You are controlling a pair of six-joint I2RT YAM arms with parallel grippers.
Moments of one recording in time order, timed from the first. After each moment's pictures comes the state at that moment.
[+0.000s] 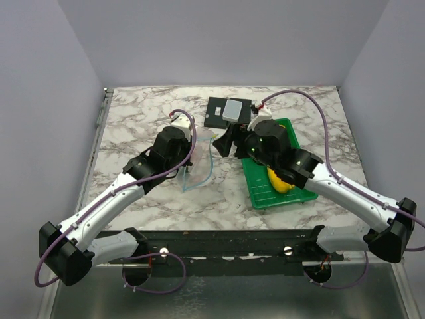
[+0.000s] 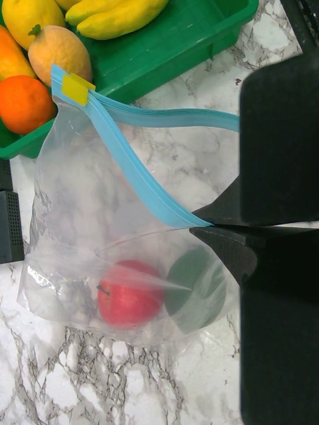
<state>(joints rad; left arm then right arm) -0.67 1.10 0.98 -0.43 -0.22 -0.27 0.88 1.26 1.18 -0.25 0.20 0.63</state>
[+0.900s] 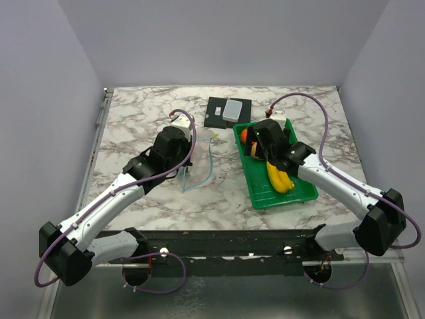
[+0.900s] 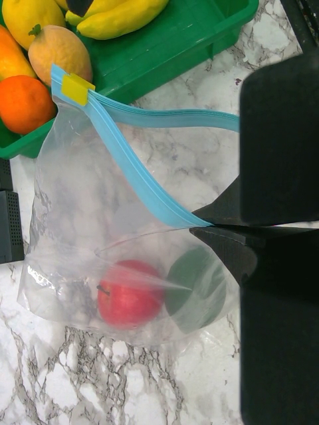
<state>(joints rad) -0.67 1.10 0.98 -0.43 -0.22 -0.27 0.70 1.33 1.11 -0.50 0.50 0.54</state>
